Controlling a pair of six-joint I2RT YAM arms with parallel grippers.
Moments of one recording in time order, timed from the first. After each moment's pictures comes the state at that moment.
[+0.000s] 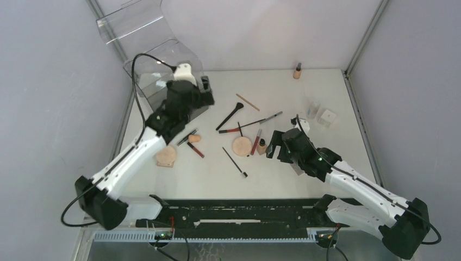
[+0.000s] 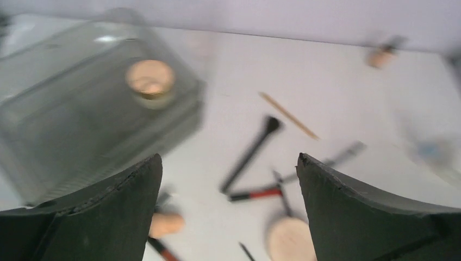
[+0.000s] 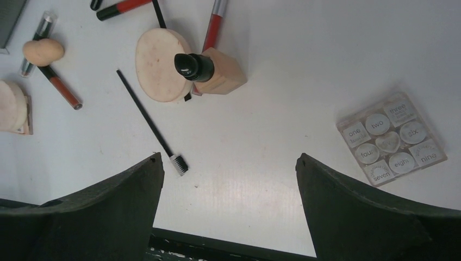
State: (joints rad) left arm -0.50 1.33 1.29 -0.31 -0.46 -0.33; right arm 0.73 0.95 0.73 -0.60 0.29 0.78
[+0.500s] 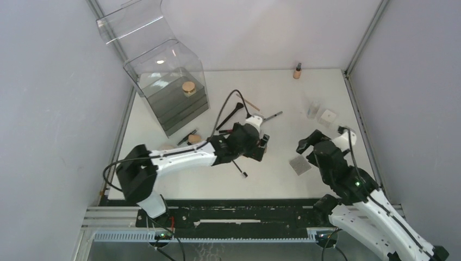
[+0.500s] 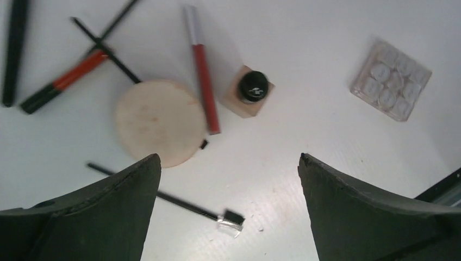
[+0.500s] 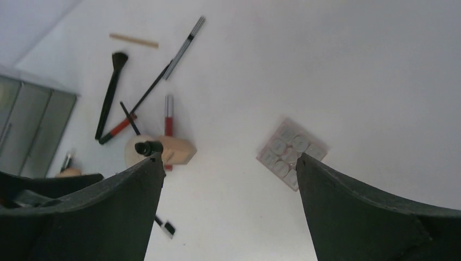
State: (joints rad) left arm -1.02 1.58 1.13 -0.25 -0.33 -0.43; right arm 0.66 0.59 0.73 -0.83 0.63 0.92
